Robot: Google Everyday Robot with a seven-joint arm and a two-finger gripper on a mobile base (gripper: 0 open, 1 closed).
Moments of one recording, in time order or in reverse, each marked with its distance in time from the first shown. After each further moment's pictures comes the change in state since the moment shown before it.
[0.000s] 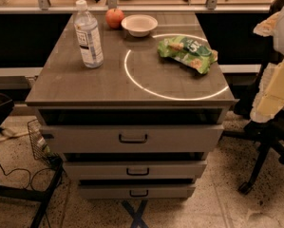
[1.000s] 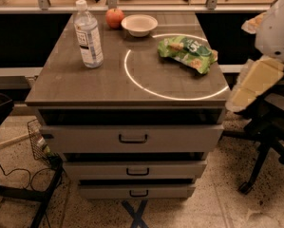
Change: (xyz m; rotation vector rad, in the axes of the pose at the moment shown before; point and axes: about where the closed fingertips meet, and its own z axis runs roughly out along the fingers) arm -0.023 -0.023 0.025 0.061 -0.126 0.053
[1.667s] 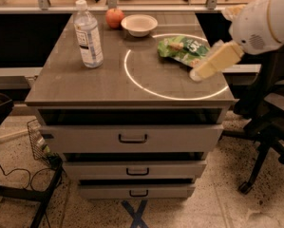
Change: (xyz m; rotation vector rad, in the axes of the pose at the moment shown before) arm -0.055 -0.065 0.045 0.106 -0.393 0.111
